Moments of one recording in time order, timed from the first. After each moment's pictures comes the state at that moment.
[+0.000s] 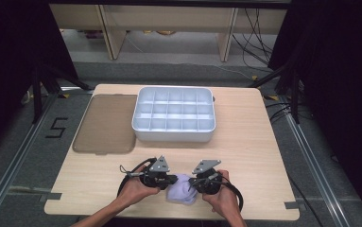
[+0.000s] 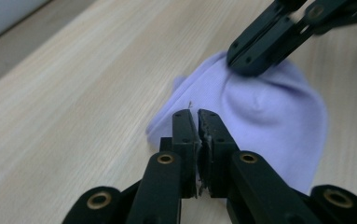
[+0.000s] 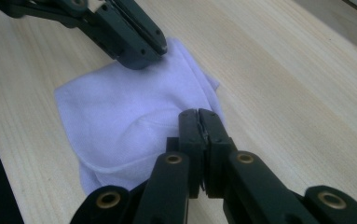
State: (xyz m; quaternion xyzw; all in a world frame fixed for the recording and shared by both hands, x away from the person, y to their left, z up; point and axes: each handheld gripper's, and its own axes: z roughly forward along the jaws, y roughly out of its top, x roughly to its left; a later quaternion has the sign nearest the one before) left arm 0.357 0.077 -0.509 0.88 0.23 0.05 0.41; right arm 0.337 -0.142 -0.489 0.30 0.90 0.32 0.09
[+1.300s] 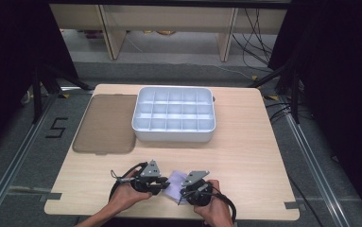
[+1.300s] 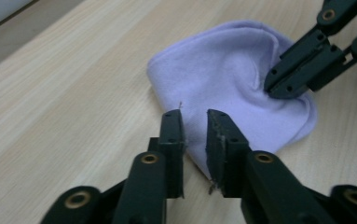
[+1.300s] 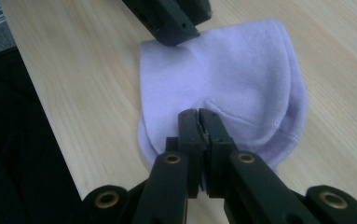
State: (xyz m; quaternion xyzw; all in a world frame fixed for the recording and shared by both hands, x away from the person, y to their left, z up) left arm 0.344 0.103 -0.505 0.88 0.25 0.06 0.40; right arm 0.309 -0.113 -0.495 0.28 0.91 0.30 0.08
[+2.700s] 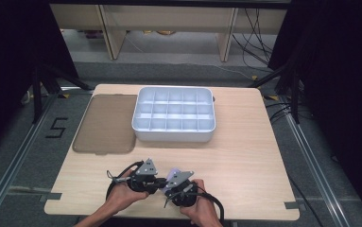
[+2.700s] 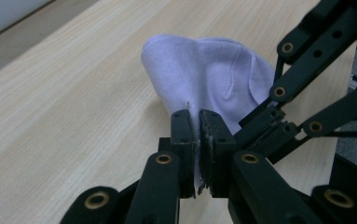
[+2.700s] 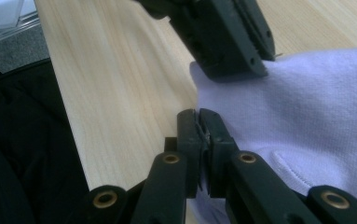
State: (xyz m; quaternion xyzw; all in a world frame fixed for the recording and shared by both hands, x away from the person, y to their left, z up) left arm 0.335 0.105 -0.491 0.87 0.26 0.05 0.41; right arm 0.312 -0.077 -0.500 0.24 0.91 0.33 0.06
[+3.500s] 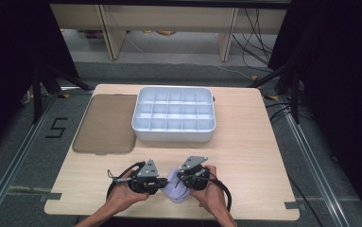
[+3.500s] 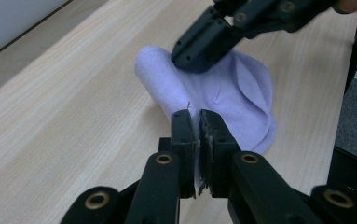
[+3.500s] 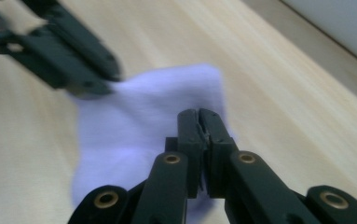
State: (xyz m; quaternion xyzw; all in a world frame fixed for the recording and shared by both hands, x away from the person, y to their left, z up) left arm 0.334 0.102 -0.486 0.88 0.24 0.07 0.40; right arm 0.349 -0.109 -0.486 0.29 0.89 0.33 0.12
